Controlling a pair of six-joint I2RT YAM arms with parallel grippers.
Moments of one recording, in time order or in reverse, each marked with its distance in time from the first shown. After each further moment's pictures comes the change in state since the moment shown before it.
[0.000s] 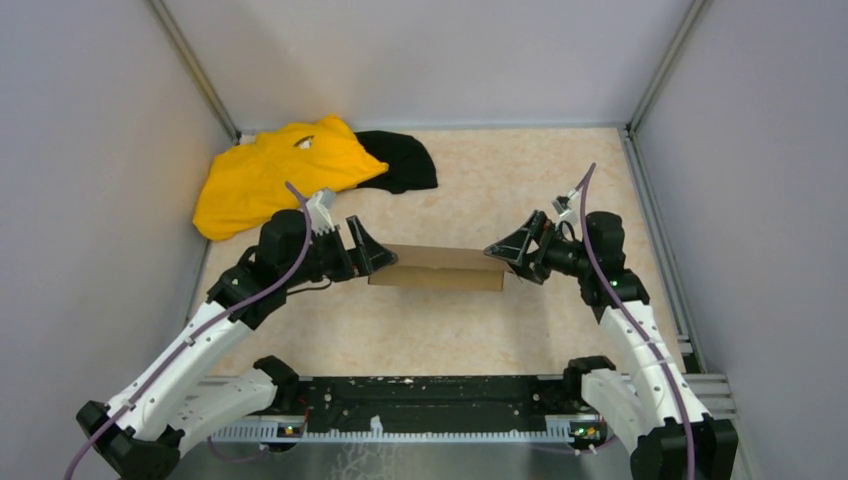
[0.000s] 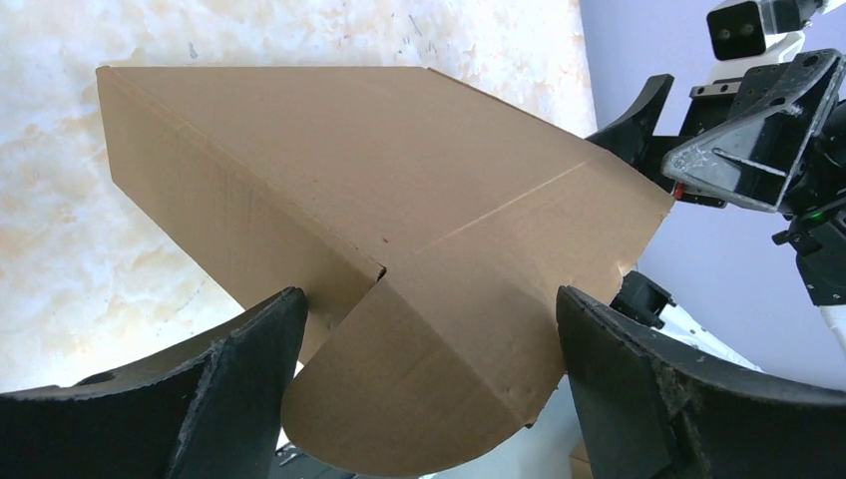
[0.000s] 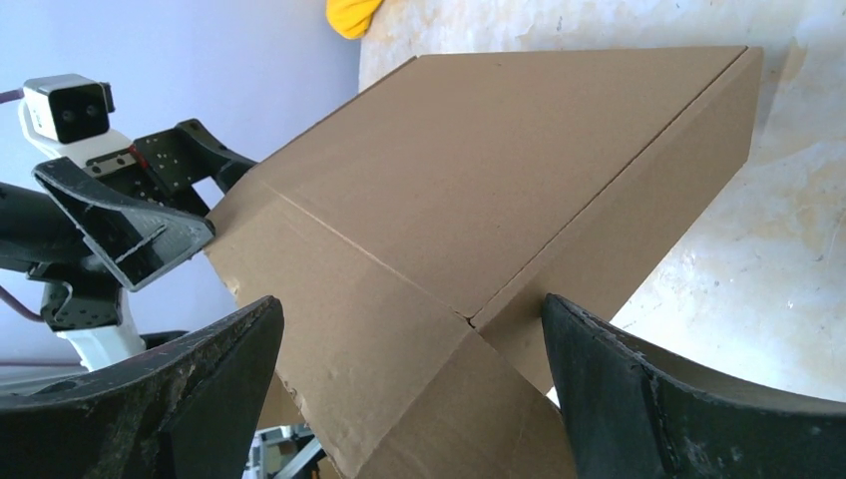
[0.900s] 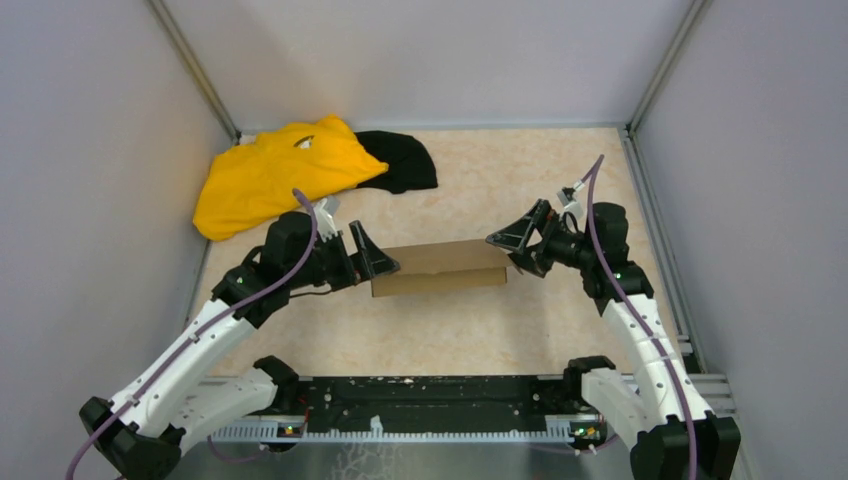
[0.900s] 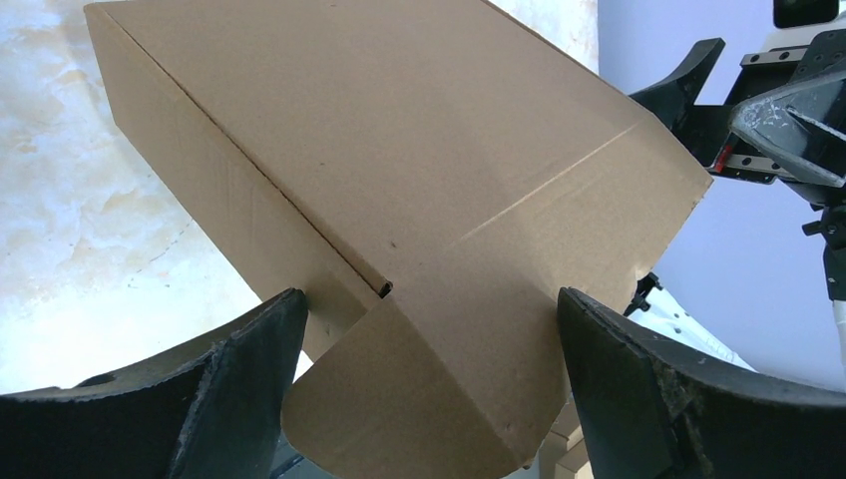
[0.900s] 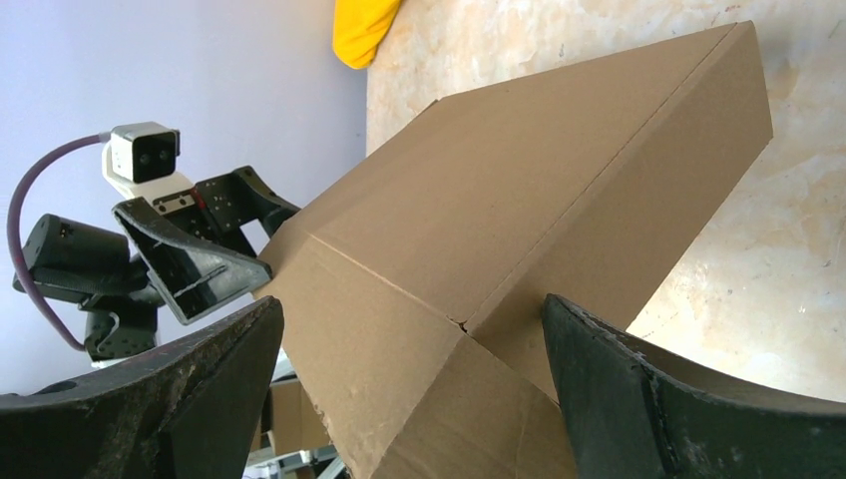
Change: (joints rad) left arm 0.003 0.018 -0.022 -0.048 0.052 -0.080; right arm 0.000 0.027 0.080 -0.047 0.045 0.047
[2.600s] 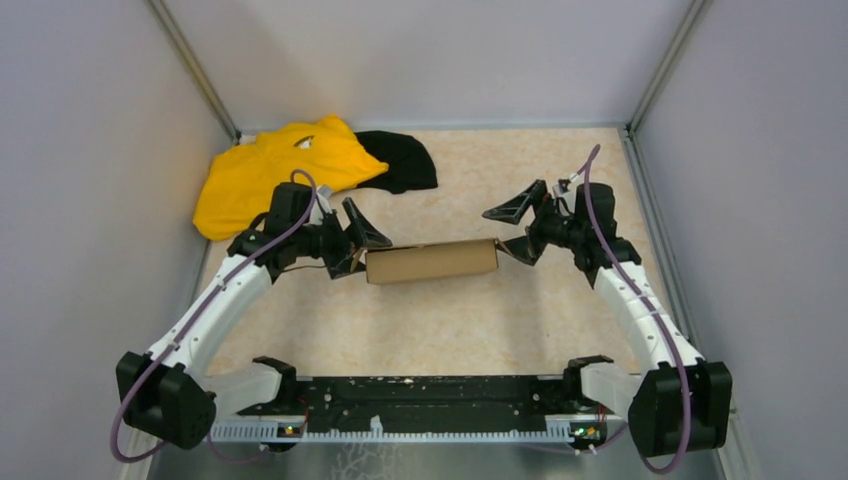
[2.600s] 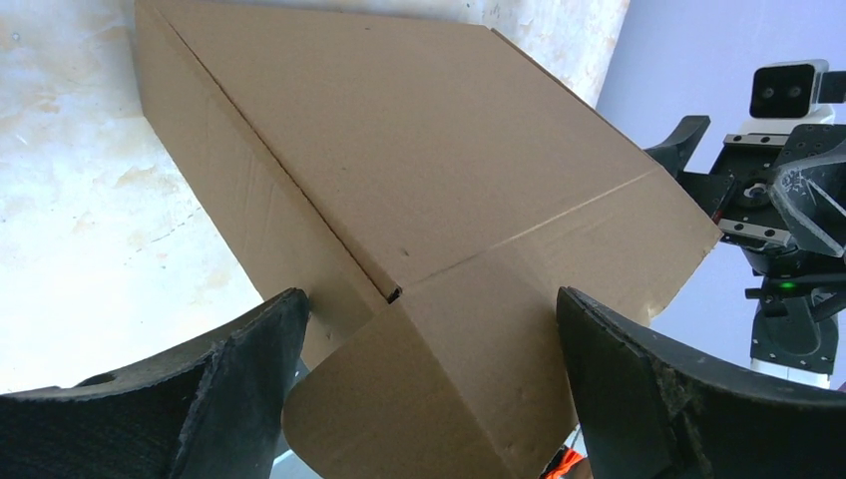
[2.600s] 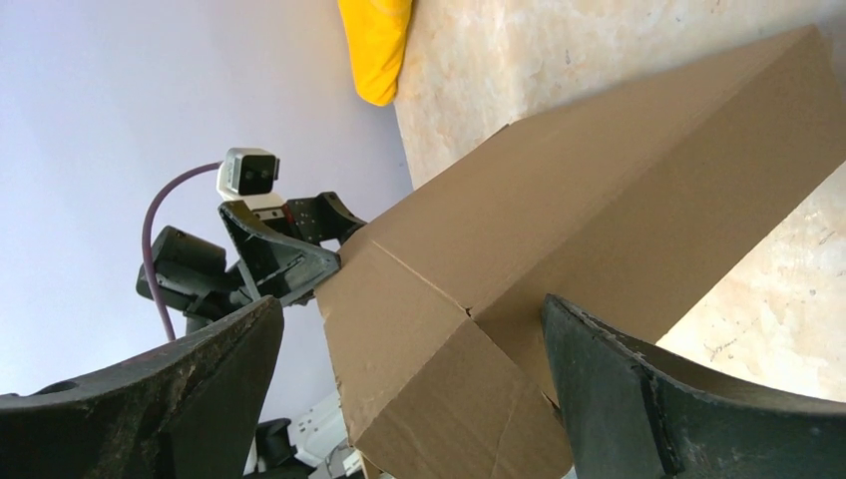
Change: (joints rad) left arm 0.261 0.249 0.078 -0.051 0.238 -0.068; right arm 0.007 0.203 0.082 0.053 0.030 0.243
